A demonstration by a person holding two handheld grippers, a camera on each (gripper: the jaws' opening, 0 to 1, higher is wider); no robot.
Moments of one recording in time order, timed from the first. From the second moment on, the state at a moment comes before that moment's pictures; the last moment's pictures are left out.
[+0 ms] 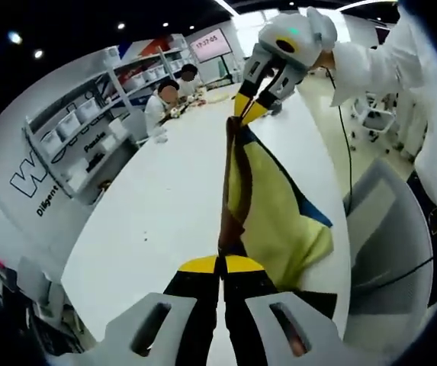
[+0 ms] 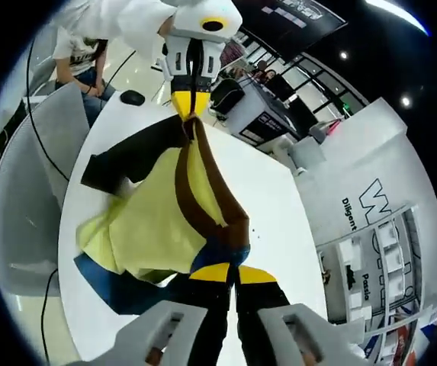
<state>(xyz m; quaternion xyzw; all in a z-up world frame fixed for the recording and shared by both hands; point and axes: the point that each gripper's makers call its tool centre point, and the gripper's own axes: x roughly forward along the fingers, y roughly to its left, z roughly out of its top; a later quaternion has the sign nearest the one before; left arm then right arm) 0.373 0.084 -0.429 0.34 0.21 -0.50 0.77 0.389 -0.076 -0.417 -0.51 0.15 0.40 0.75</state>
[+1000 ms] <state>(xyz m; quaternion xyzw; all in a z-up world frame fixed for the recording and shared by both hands) 0.492 0.073 -0.523 0.33 0.27 -0.50 0.75 0.498 -0.101 -0.519 -0.52 0.22 0.40 0.72</state>
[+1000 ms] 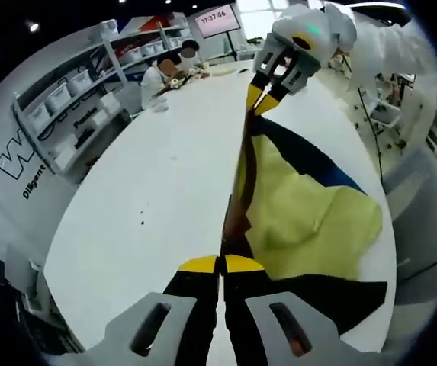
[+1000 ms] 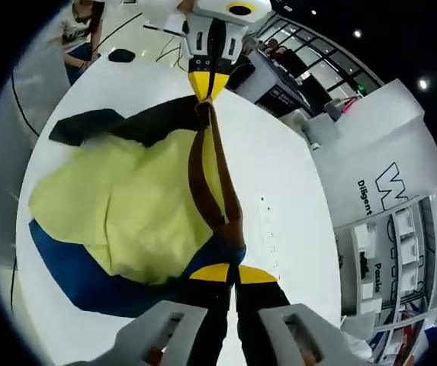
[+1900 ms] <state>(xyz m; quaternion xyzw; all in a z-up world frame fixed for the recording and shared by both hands) 0.554 0.076 -0.596 0.28 0.33 -0.46 0.78 0.557 -0.106 -0.600 -0.52 0.26 0.40 0.71</state>
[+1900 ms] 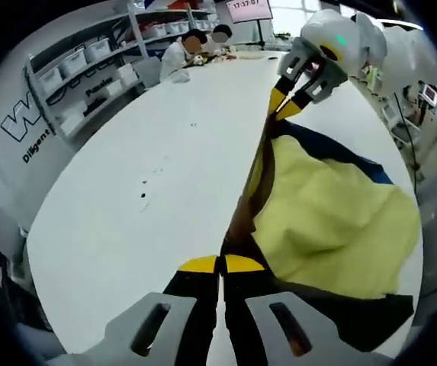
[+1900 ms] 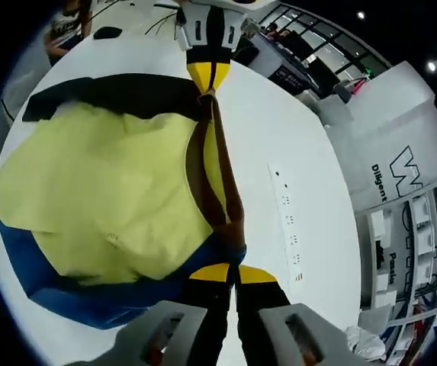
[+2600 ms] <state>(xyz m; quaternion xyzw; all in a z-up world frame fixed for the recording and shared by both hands) 0.579 0.076 -0.650 0.31 0.36 -0.42 0.77 0.580 -0.108 -0.654 -0.50 0.31 0.39 0.71</state>
